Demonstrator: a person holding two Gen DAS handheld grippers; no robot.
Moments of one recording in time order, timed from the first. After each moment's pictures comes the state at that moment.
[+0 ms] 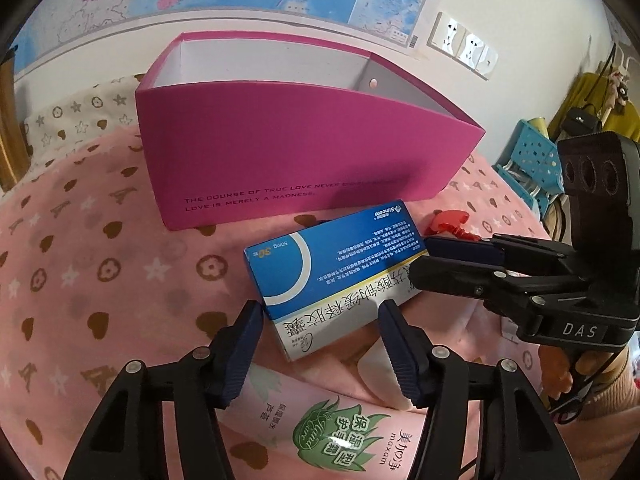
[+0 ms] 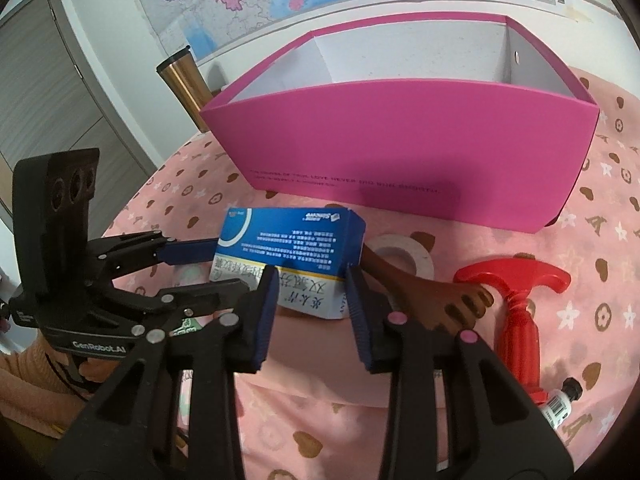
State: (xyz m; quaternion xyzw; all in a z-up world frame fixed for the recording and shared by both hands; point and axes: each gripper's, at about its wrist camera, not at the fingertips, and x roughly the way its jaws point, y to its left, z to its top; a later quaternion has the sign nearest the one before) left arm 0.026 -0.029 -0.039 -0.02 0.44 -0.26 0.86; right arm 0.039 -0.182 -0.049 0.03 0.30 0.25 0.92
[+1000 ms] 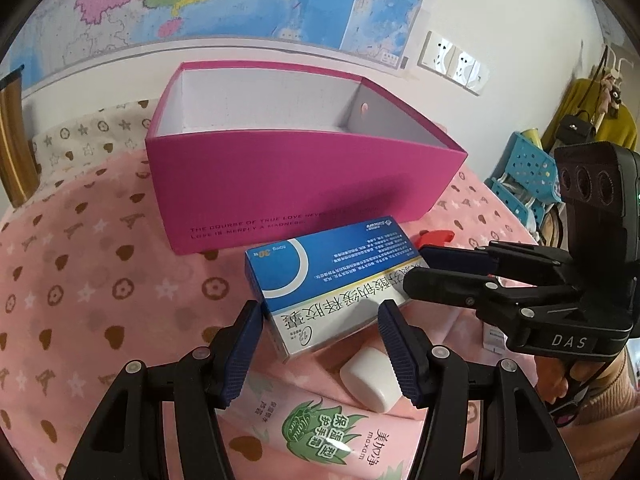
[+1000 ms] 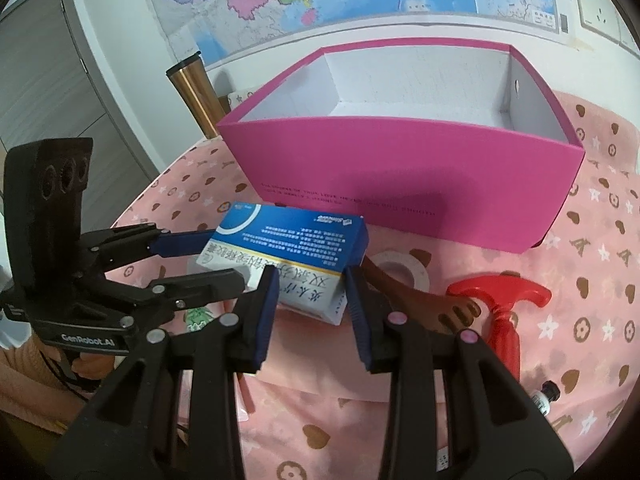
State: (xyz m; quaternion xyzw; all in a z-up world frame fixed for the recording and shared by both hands) left arm 0.014 -0.032 -0.015 -0.02 0.41 -0.25 0.88; right arm 0.022 -0.185 -0.033 0.01 0.28 0.24 0.93
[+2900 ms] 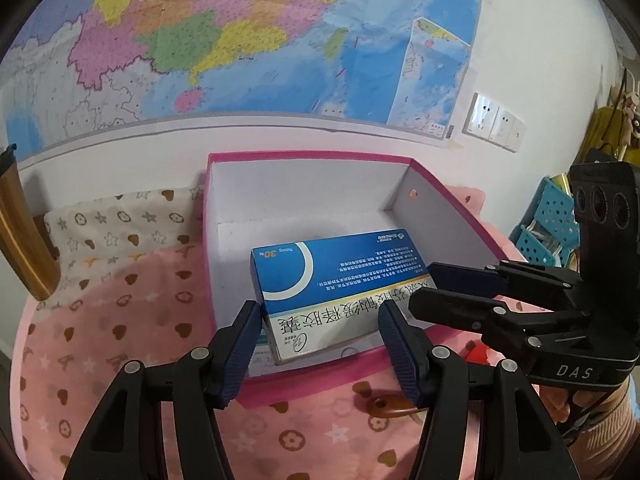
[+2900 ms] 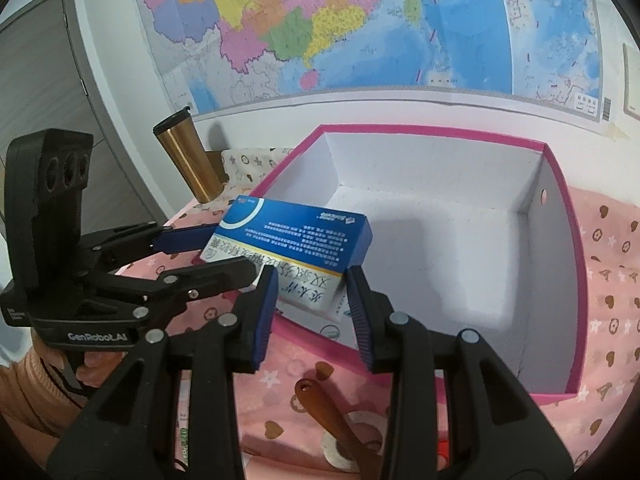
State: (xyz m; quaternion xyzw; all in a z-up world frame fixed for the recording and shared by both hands) left arm 0.117 -0.015 0.047 -0.01 0.36 -0.22 0.91; right arm 0.103 -0.167 0.048 0.00 0.23 0.25 0.94
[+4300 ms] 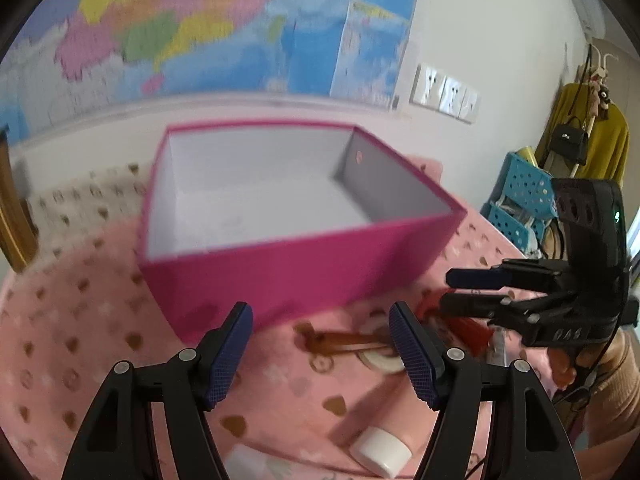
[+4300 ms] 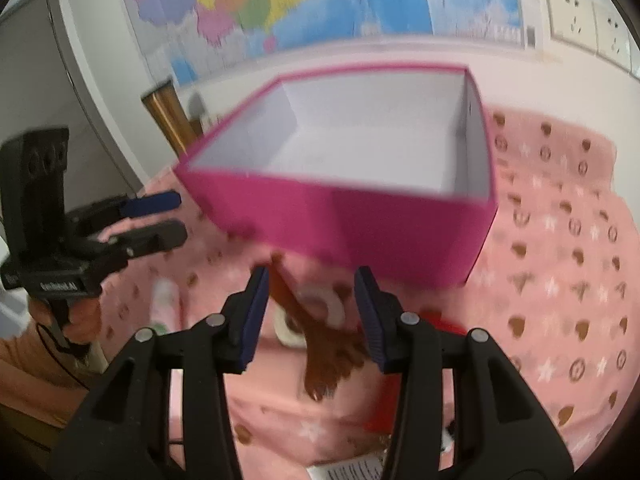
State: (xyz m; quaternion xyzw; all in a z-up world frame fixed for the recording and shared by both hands) left arm 0.053 -0.040 0.013 0.00 0.36 -0.27 0.90; right arm 0.041 -0.230 -0.010 0.00 0.28 0.22 0.94
